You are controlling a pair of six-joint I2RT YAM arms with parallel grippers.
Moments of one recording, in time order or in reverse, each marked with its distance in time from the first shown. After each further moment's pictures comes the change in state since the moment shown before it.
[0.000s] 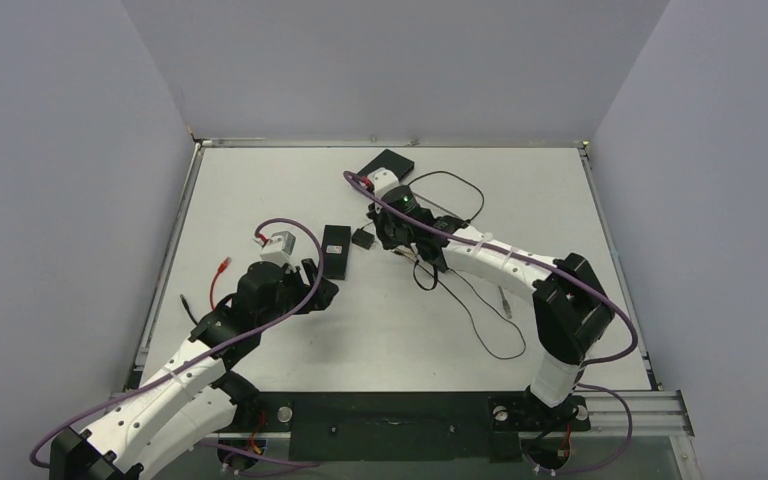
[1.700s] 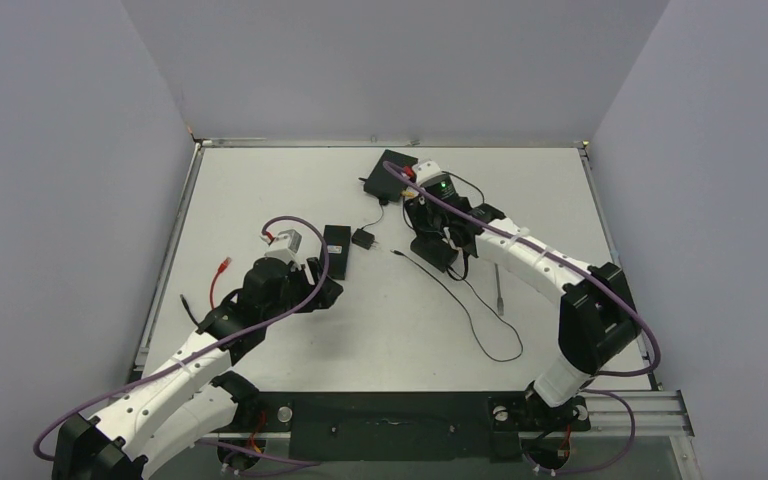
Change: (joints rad) left arm 0.014 0.070 -0.002 0.046 0.050 0.000; right arm -0.174 -0.113 -0.015 -0.209 0.139 -0.127
